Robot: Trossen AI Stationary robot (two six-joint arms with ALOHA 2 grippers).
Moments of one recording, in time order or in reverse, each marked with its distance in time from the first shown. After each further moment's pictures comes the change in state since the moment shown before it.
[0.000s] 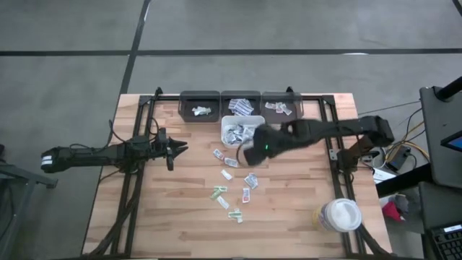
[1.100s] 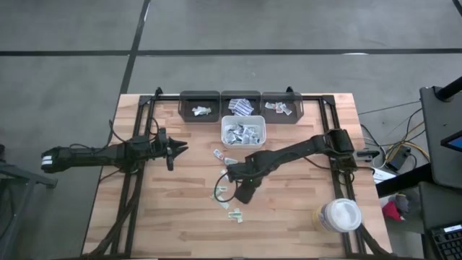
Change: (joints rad) left arm 0.000 0.000 0.000 0.000 0.000 -0.005; right arm 0.116 0.445 -0.001 0.116 -0.298 -0.383
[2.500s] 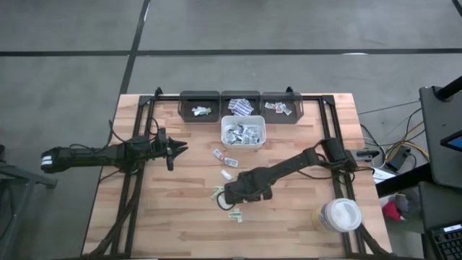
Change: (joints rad) left arm 0.000 0.001 0.000 -0.005 -0.002 0.002; right arm 0.110 0.147 0.009 0.140 0.067 0.957
